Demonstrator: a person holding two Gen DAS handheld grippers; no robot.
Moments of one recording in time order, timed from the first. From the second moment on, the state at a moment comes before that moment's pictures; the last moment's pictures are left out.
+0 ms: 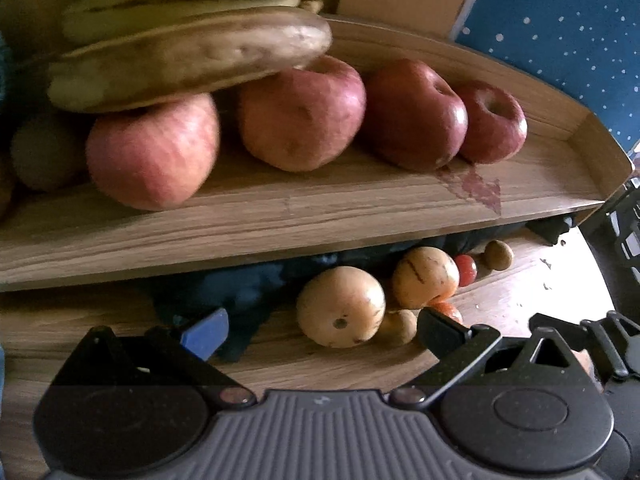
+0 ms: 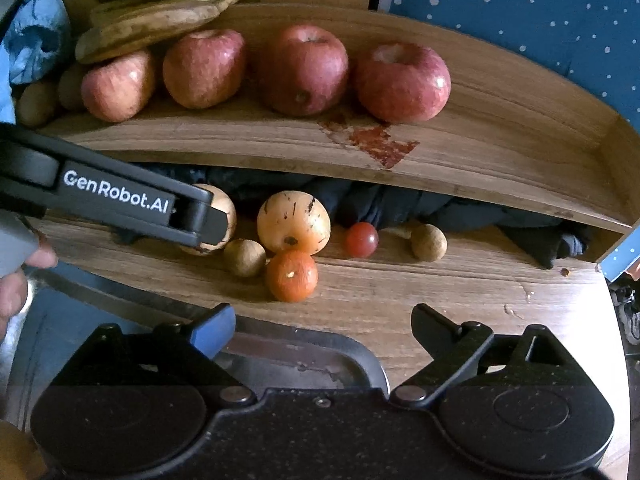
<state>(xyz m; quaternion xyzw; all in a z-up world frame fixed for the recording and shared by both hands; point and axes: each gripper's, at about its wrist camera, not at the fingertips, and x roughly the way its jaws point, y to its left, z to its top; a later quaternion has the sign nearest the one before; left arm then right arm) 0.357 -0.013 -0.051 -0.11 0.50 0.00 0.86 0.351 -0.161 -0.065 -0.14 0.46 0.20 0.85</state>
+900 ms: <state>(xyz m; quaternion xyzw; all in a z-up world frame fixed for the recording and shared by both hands) 0.359 0.006 -0.061 -0.15 0.50 -0.03 0.85 0.362 -0.152 -0.071 -0.15 0.46 0.20 0.85</state>
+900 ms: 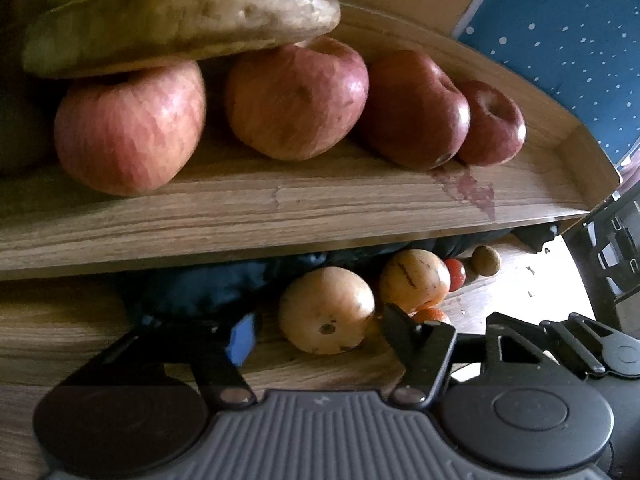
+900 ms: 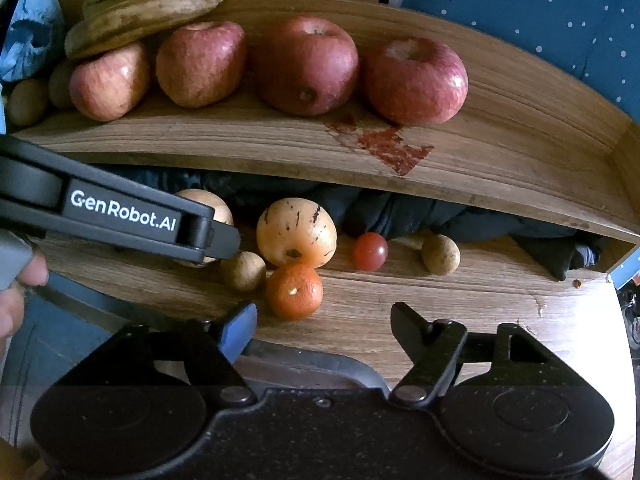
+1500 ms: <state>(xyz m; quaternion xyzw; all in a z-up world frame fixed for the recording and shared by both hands) 0.361 0.005 -0.062 -0.15 0.50 -0.04 0.85 0.368 -0.144 -0.074 -0.13 0.46 0.22 0.85</state>
